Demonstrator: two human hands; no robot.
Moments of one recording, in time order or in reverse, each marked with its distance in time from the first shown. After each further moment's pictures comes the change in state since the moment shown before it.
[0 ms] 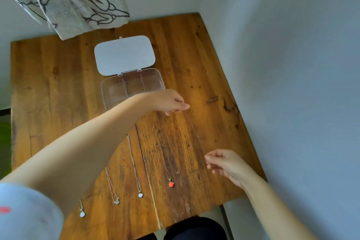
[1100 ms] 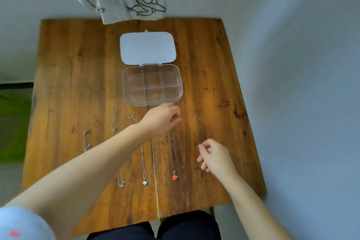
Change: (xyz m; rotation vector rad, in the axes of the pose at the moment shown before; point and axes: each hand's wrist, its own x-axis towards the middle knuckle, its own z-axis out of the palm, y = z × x) left_hand -0.046 -0.068 0.060 0.288 0.589 0.156; right_hand 0.002 -0.015 0.059 -0.690 0.234 -0.301
